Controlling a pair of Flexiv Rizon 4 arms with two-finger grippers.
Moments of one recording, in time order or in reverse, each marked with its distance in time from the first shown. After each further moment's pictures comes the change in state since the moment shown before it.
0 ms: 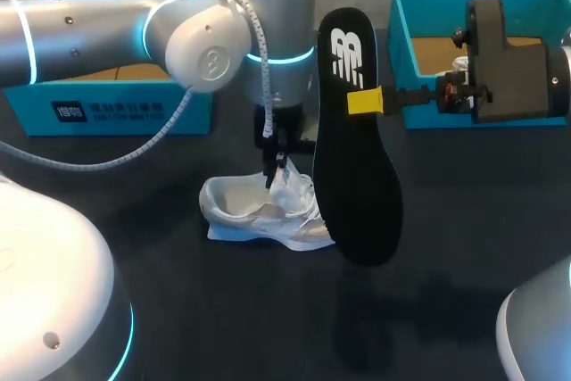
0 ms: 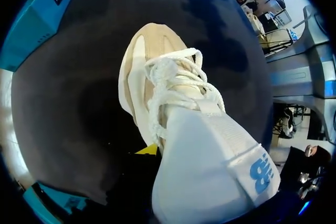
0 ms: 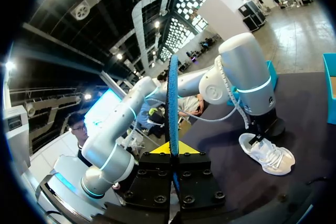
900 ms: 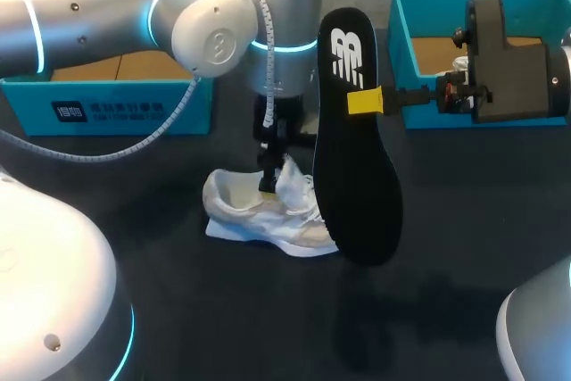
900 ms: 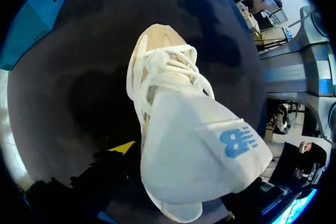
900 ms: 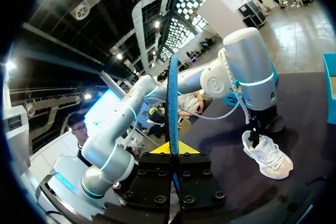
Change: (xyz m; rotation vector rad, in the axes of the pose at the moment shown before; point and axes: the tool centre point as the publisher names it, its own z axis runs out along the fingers) left arm 0.001 0.007 -0.011 -0.040 0.046 0.008; right arm 0.000 0.000 0.000 0.000 0.000 0.000
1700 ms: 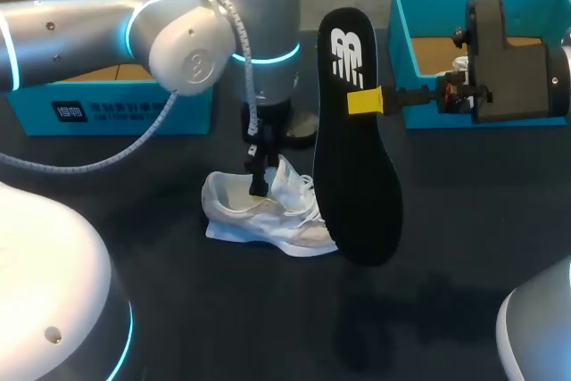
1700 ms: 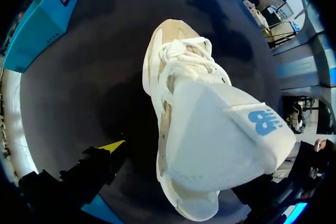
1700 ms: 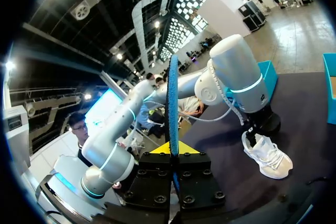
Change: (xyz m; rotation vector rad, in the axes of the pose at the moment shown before) left arm -0.020 0.014 0.005 0.054 -0.145 0.035; right arm 0.000 0.000 0.000 0.000 0.000 0.000
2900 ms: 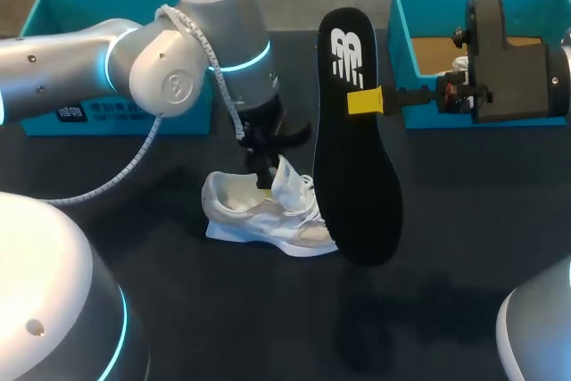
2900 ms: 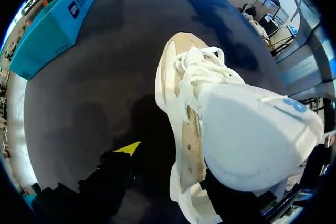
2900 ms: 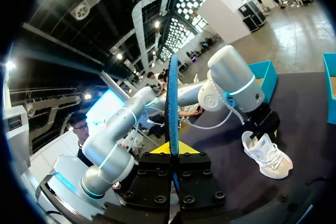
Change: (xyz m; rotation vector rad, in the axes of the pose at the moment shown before) left arm -0.019 -0.013 0.017 0.179 -0.041 0.017; right arm 0.000 0.000 0.000 0.000 0.000 0.000
